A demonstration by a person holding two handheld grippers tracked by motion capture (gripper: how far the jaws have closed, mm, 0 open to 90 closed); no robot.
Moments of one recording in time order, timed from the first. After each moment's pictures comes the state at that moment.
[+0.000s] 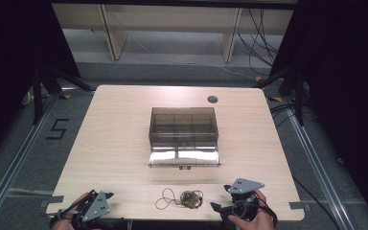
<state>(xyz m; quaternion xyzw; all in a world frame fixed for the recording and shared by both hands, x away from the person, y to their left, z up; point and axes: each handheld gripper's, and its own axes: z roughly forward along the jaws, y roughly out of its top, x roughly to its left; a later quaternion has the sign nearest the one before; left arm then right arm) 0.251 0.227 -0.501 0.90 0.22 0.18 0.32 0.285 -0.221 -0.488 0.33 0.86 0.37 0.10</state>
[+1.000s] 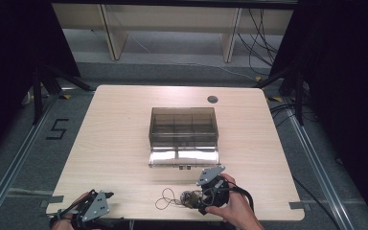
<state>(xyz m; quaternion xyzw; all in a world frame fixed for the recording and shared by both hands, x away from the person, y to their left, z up) 0.252 0.228 -0.499 0.90 0.22 0.17 0.32 0.322 -0.149 -0.478 0.22 0.93 0.30 0.05</state>
